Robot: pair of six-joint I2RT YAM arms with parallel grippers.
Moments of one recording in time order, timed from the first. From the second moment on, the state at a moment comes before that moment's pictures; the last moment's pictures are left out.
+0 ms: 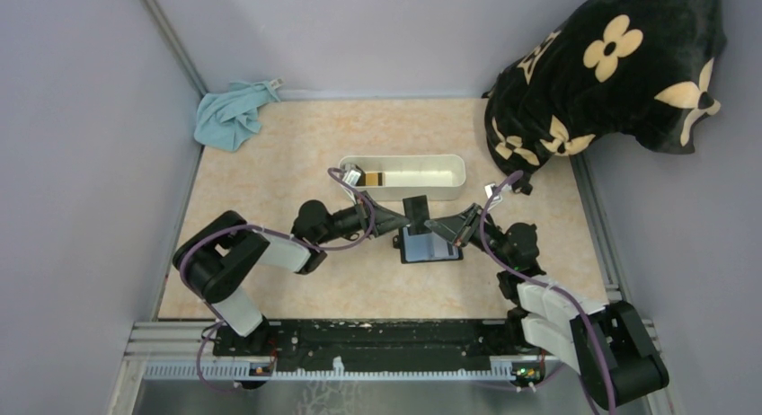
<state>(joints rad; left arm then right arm) -0.74 1.68 0.49 1.37 0.53 -0.96 0.32 1.00 0.10 0.99 -0.61 1.08</state>
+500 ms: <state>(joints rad) -0.65 1.61 0.58 1.08 0.61 -0.86 0.32 0.86 0.09 0.81 -0.49 1.04</state>
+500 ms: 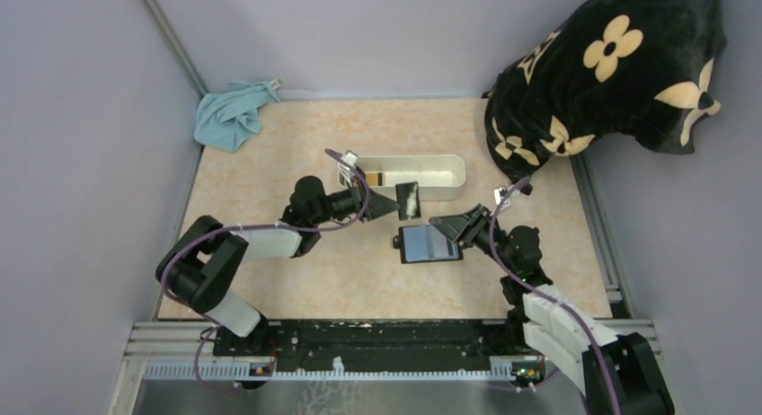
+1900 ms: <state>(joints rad) -0.40 1.85 1.63 -0.76 0.14 -0.36 0.24 1.08 0.04 0.72 -0.43 0.89</state>
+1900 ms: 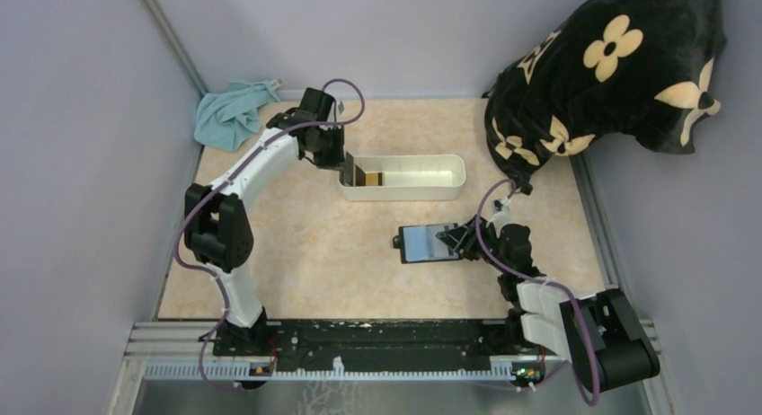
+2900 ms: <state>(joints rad) -0.40 1.99 1.74 -0.82 0.15 -0.37 0.21 1.16 0.01 0.78 -0.44 0.86</state>
